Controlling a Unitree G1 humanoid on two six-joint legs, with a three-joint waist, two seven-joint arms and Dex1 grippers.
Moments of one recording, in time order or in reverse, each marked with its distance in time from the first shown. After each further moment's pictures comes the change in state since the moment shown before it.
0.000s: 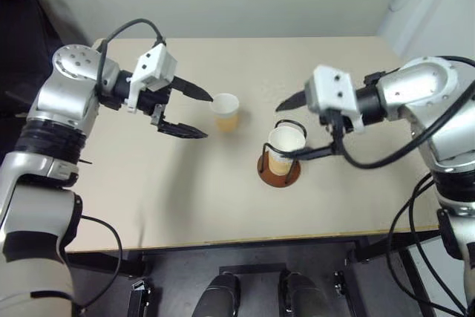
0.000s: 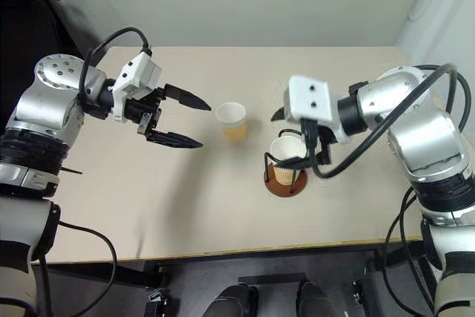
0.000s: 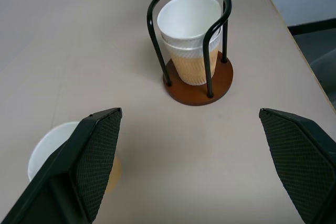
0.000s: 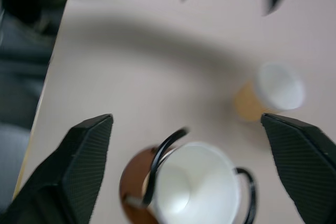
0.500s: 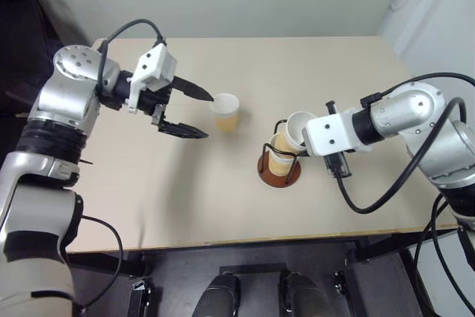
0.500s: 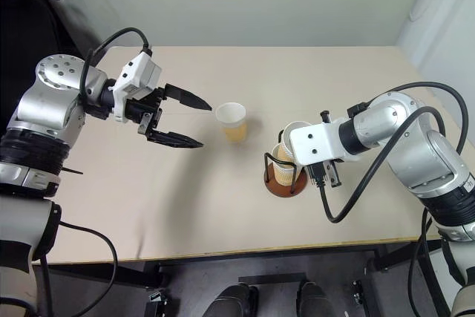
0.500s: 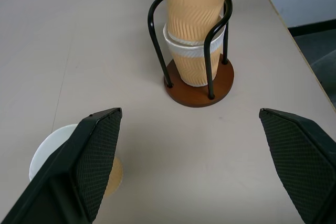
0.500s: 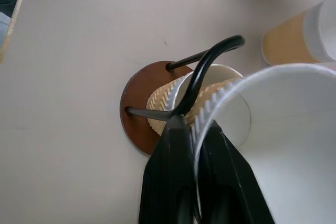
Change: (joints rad) left arm 0.002 0.022 -0.005 -0.016 -0.053 -0.014 0.000; right arm 0.090 -0.165 0.214 -0.034 -0.281 -0.362 0.110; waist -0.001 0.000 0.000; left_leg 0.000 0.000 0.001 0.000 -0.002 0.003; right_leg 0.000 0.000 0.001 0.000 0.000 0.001
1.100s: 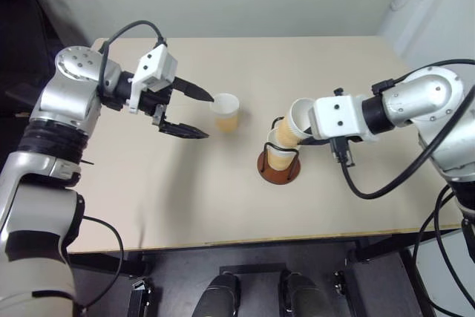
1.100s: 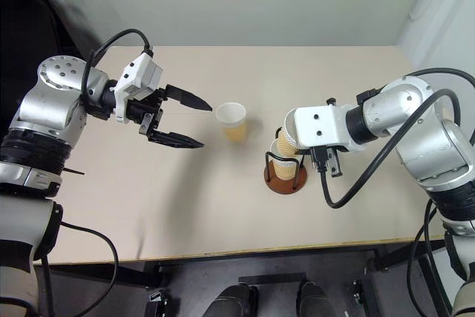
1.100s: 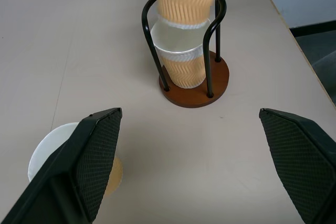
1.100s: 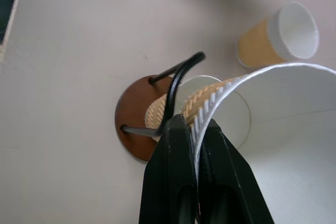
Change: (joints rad) left arm -0.001 -0.010 0.000 0.012 0.004 -0.003 0.000; right arm -0.040 -0.011 -0.038 -0.009 0.075 0.093 -0.026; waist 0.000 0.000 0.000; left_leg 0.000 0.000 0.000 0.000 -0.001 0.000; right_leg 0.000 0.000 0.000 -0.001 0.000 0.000
